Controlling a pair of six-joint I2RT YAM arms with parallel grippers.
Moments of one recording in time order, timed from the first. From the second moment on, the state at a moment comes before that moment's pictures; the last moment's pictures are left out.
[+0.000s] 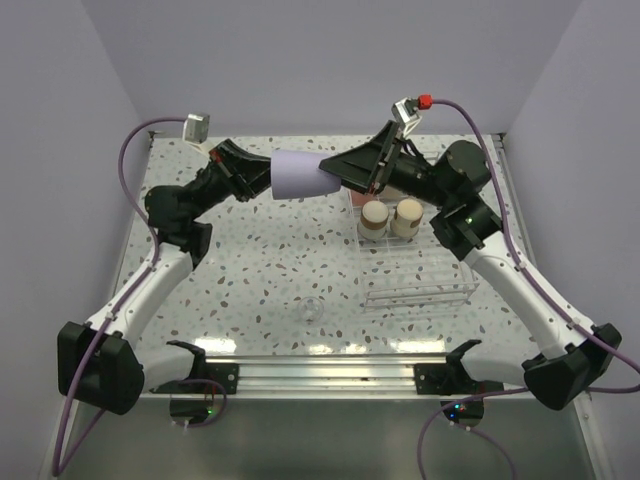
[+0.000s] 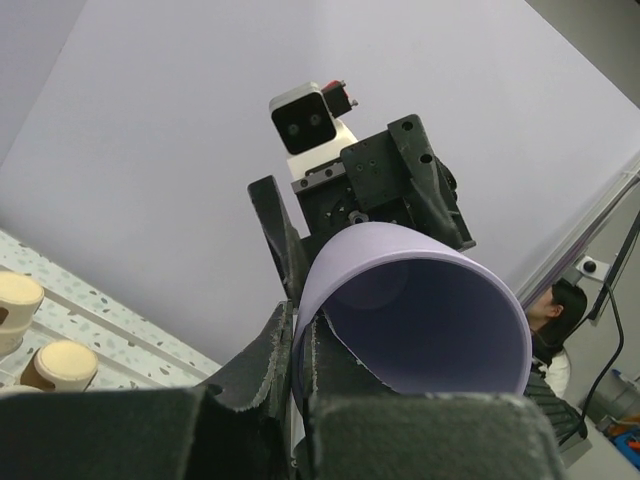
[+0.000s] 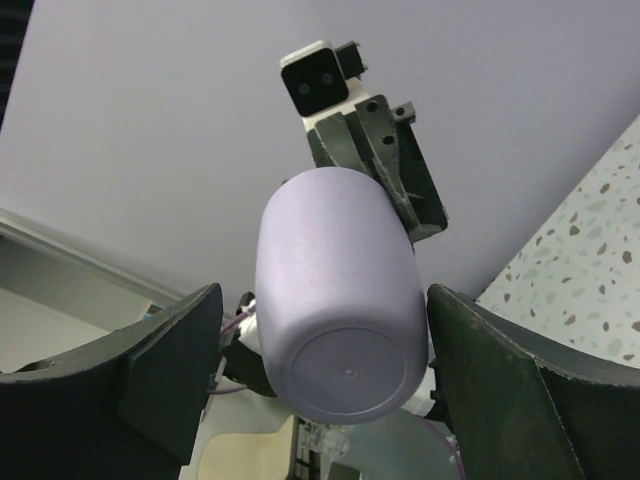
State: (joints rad) left arm -0.28 1.20 0.92 0.98 0.77 -1.26; right arm 0.56 1.23 1.31 0.15 -0.62 1.19
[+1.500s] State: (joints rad) left arm -0.37 1.13 0.89 0.81 0.48 -1.14; right arm 0.57 1.31 1.38 0.18 -0.55 1.26
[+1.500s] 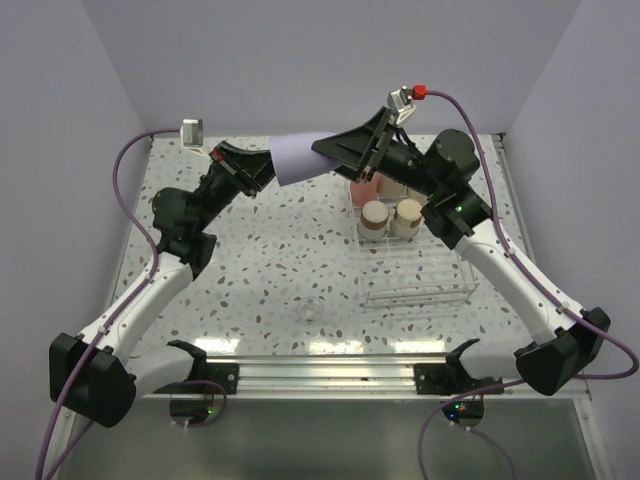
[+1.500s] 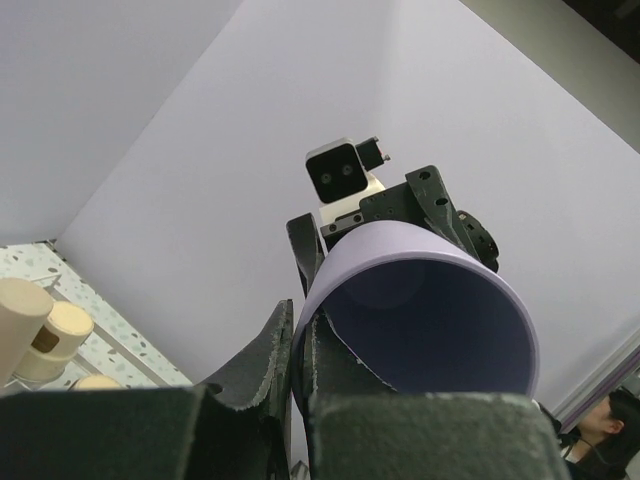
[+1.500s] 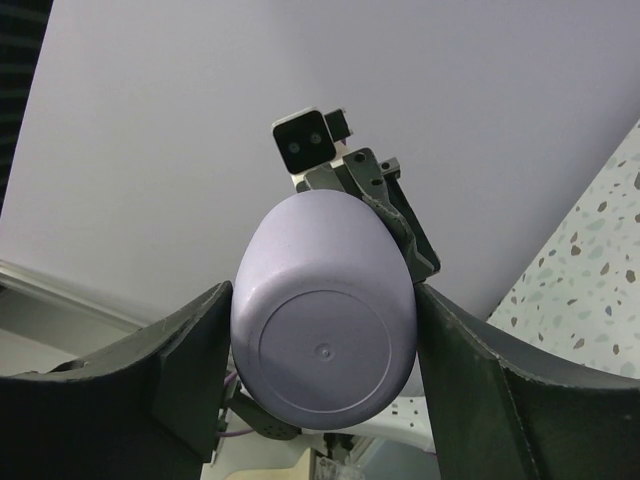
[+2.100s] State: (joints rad) left arm -0.37 1.13 0.94 0.49 0.44 -0.98; right arm 0.59 1.30 1.36 0.10 -0.50 1.23
